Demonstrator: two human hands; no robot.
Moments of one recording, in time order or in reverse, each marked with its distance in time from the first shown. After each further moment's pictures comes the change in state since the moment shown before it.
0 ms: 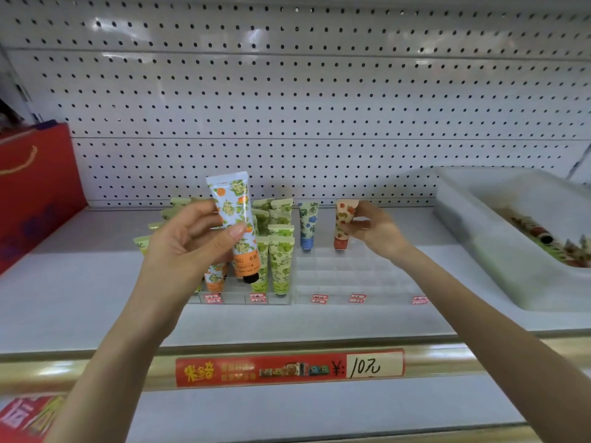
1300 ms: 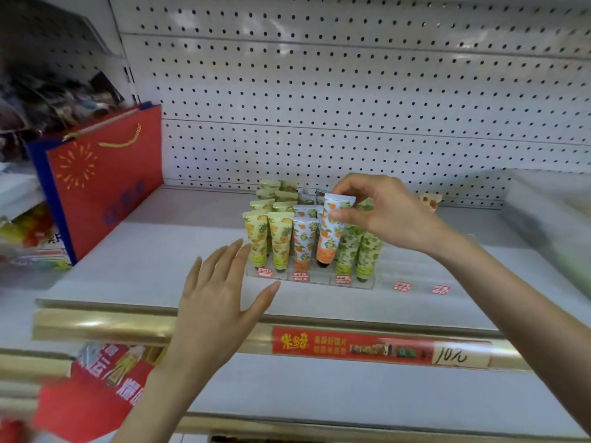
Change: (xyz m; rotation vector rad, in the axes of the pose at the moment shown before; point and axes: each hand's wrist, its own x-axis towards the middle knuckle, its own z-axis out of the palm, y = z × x) left_hand -0.057 -0.069 -0.115 1.300 0.003 0.172; right_hand -0.064 -0.160 0.088 -0.288 -0.240 -0.409
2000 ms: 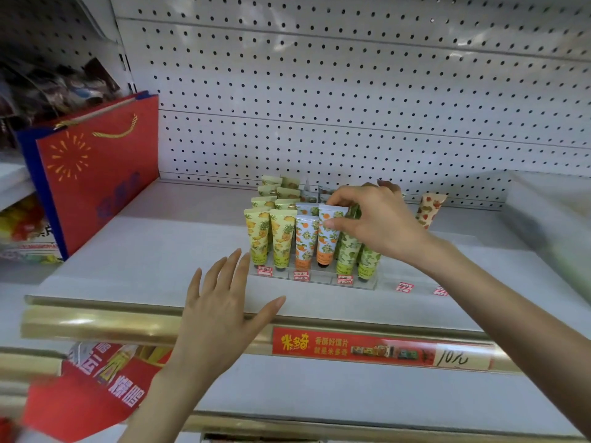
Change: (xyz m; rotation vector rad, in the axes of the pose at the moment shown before) left_hand -0.004 -0.008 0.023 0.099 -0.186 -0.045; right_hand 0.008 0.013 0.022 -0.374 0.096 0.044
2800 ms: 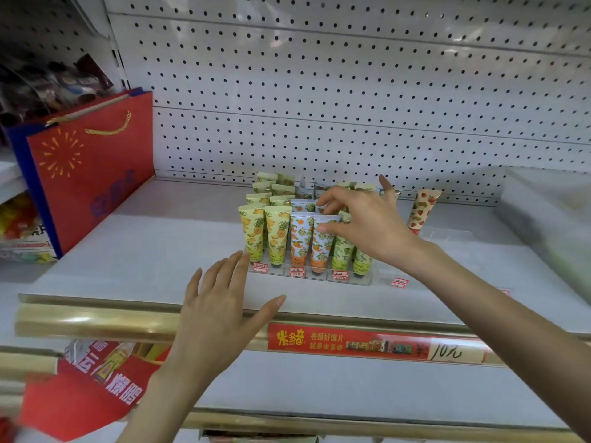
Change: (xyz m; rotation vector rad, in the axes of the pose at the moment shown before) left_hand -0.004 0.006 -0.004 -0.027 -0.027 0.009; right_hand -0.004 0.002 0.011 -0.058 -0.021 0.009
